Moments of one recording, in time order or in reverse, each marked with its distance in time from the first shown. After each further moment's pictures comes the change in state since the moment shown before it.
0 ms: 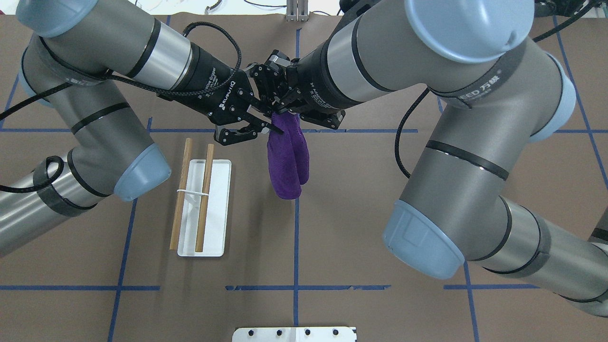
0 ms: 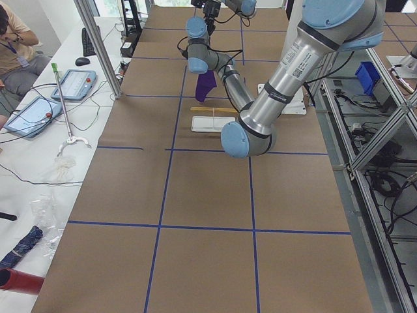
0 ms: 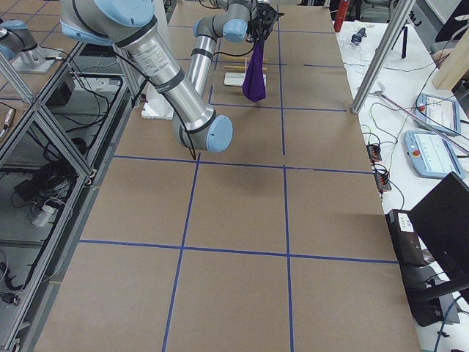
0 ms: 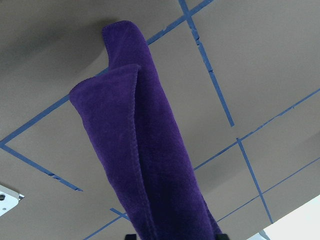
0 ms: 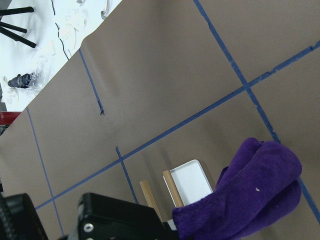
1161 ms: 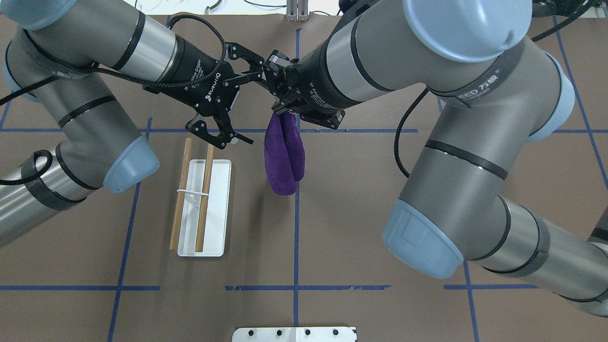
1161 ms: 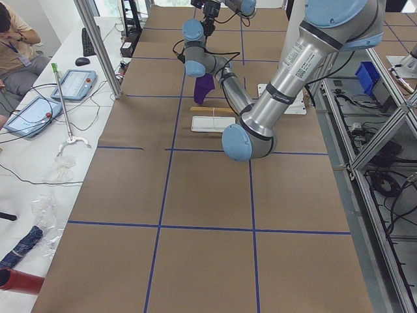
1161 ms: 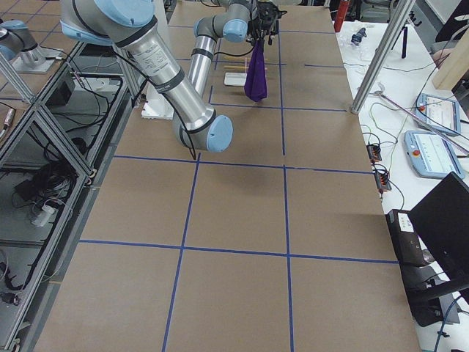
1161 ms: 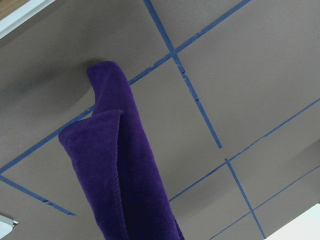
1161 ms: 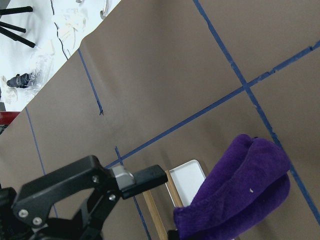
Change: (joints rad) left arm -0.025 0.024 0.001 0.003 0.001 0.003; right arm 0.000 0.001 -0.002 -0.002 0.001 -0.002
